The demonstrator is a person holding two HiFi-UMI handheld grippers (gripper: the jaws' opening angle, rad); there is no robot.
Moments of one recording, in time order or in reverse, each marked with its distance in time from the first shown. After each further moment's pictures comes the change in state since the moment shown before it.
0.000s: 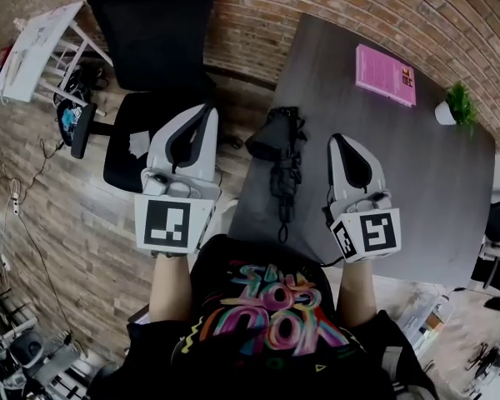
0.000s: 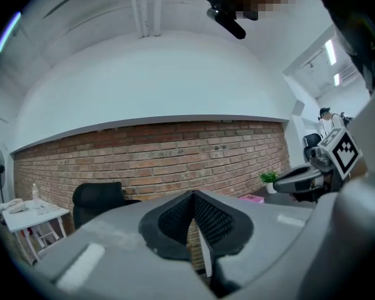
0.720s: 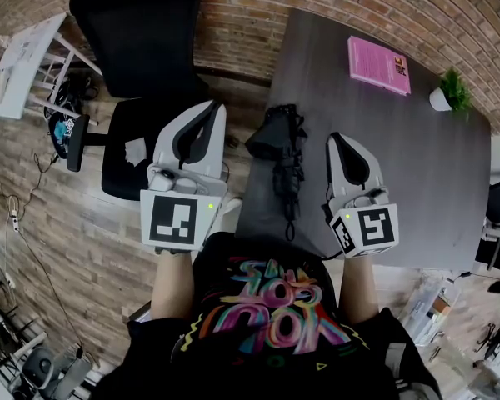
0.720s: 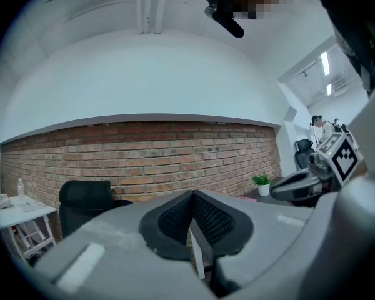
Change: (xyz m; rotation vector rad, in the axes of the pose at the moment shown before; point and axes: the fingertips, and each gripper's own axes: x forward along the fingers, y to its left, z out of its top) left arm 0.020 -0.004 -0.001 -0.013 -0.011 -0.100; right arm 0.004 0.000 -0.013 0.007 0.041 -0.066
